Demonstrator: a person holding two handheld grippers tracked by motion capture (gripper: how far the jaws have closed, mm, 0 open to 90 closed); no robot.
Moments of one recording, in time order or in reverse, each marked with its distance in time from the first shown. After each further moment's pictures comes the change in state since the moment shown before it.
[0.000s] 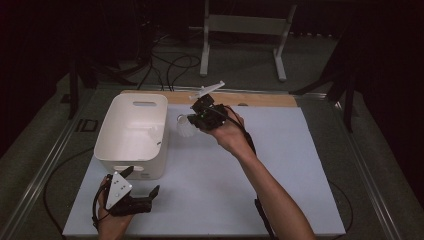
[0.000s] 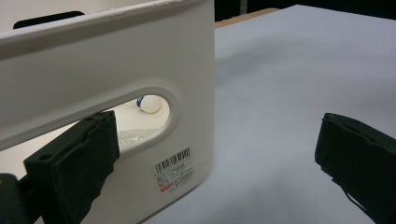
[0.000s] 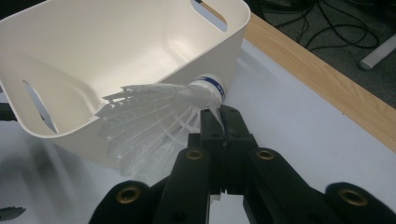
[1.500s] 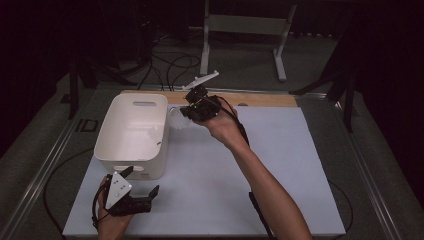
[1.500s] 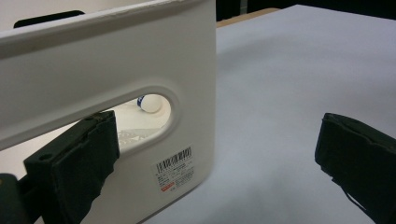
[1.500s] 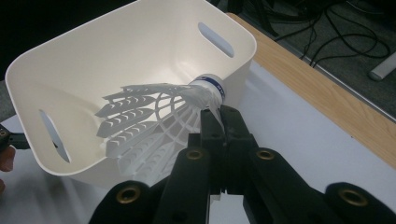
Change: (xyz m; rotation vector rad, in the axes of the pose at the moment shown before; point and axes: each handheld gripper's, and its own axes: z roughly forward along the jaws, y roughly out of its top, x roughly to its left) left arm 0.001 0.000 0.000 0.000 -0.001 -0.002; right arm 0.000 0.026 0.005 -0.027 0.034 0.011
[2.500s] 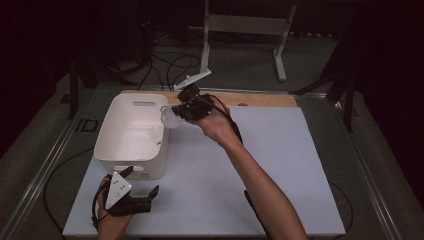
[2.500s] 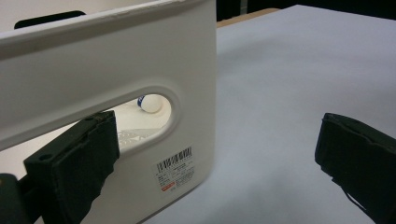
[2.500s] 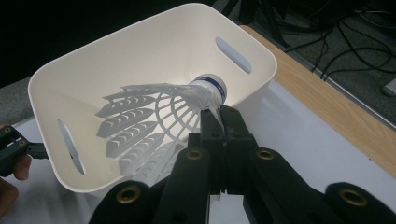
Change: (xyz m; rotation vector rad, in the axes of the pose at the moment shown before) left arm 0.000 0.000 0.000 -0.001 0.001 0.000; right arm 0.010 0.011 0.007 -0.026 0.044 -0.040
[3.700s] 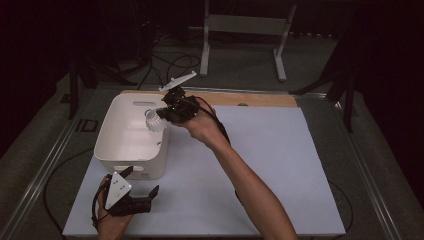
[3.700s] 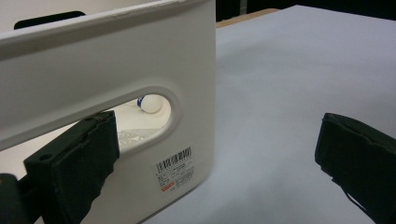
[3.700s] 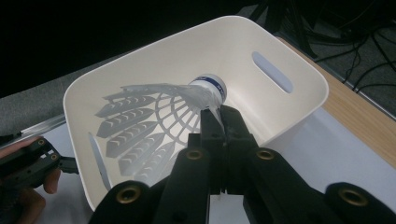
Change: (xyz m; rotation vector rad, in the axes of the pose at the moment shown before) left arm 0.000 0.000 0.000 -0.001 0.000 0.000; right arm 0.019 0.011 0.023 -0.022 0.093 -0.028
